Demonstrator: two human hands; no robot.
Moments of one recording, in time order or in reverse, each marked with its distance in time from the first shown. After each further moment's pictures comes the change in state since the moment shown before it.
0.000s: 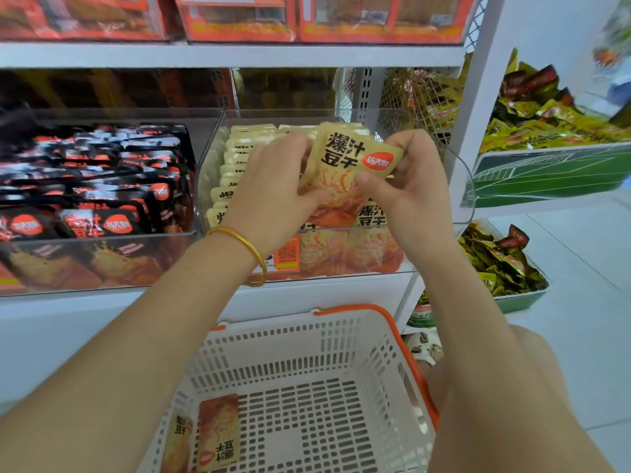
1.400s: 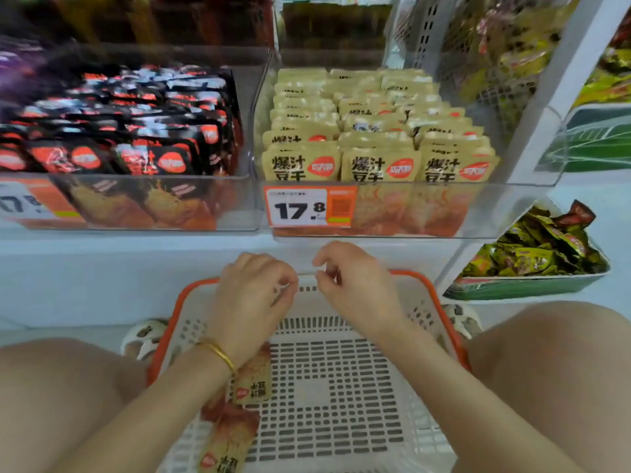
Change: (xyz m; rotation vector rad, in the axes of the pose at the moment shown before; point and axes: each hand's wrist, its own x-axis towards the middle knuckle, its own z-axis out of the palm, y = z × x) left_hand -0.162 -0.088 0.023 0.231 -0.131 -0.100; right_hand -0.115 0.046 0.087 -0.598 -0.446 0.121
